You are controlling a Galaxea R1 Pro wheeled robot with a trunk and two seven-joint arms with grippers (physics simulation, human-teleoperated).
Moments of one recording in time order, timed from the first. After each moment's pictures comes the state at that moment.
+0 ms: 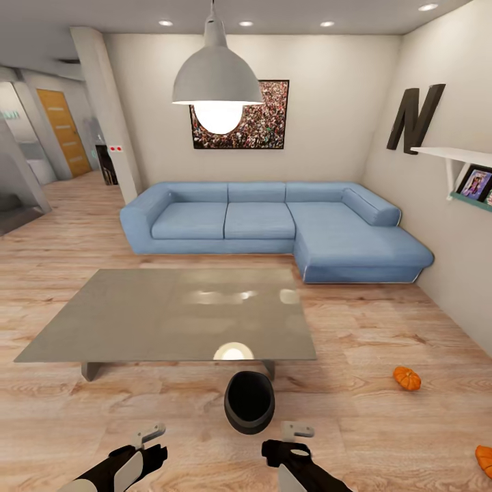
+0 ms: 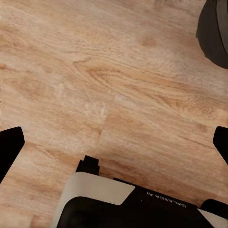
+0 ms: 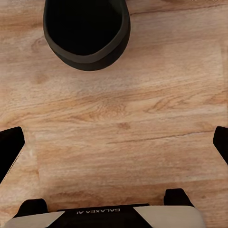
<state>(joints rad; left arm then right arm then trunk) -0.57 0.08 -0.44 -0.17 0.80 0.19 0.16 -0.50 0.16 0.63 -0.36 -0.70 0.09 -0.36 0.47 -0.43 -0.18</state>
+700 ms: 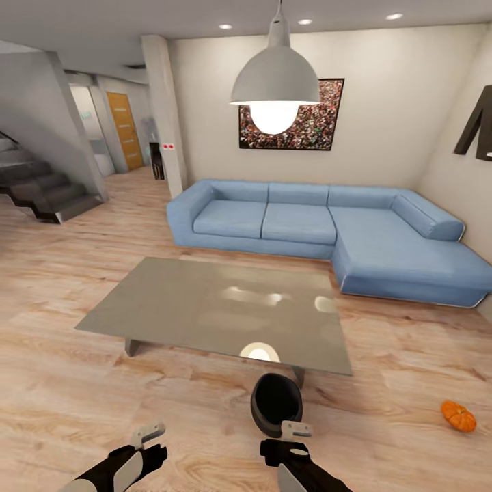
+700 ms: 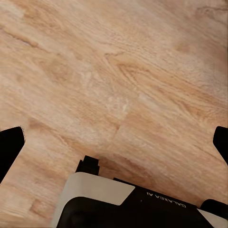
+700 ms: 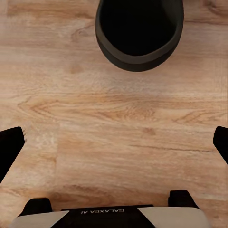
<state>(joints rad) -0.57 0.08 -0.44 -0.17 0.80 0.19 0.15 -0.50 0.16 0.63 -0.36 -0.70 0.09 -0.34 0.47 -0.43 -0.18</state>
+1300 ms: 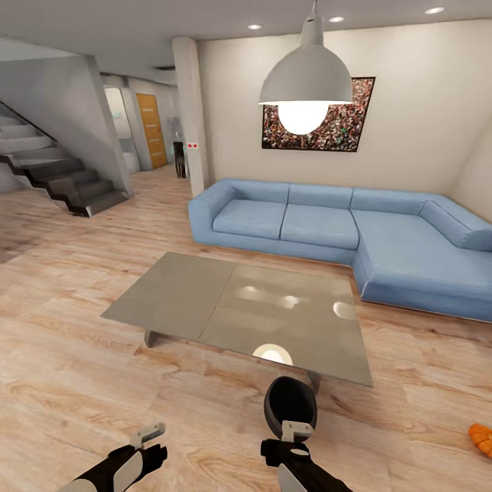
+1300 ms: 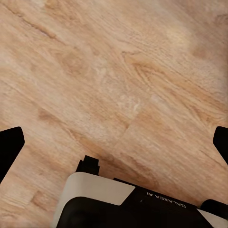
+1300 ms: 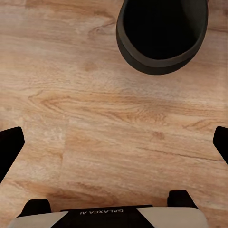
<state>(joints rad) -0.57 0.08 -0.44 -0.17 0.81 0.19 0.16 -0.50 0.16 0.63 -0.36 -0.70 0.09 -0.35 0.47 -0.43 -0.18</state>
